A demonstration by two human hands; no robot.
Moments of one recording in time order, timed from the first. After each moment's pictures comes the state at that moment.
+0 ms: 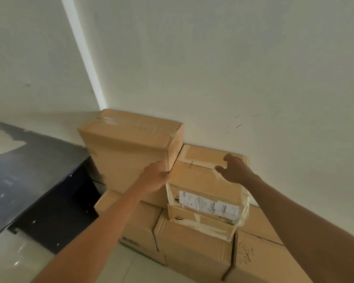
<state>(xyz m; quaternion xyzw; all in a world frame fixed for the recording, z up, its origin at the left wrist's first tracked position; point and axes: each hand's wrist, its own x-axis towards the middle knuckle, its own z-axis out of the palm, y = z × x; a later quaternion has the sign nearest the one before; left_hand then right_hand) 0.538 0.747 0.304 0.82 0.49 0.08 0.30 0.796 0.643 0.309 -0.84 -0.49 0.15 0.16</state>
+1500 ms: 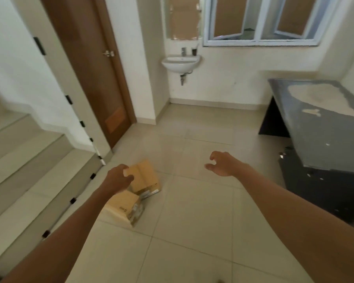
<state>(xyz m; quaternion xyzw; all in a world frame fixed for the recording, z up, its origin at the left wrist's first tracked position) -0.241 0.172 0.278 0.14 0.95 0.24 0.15 -0.102 0.486 0.284 -0.25 -0.94 0.22 -0.12</state>
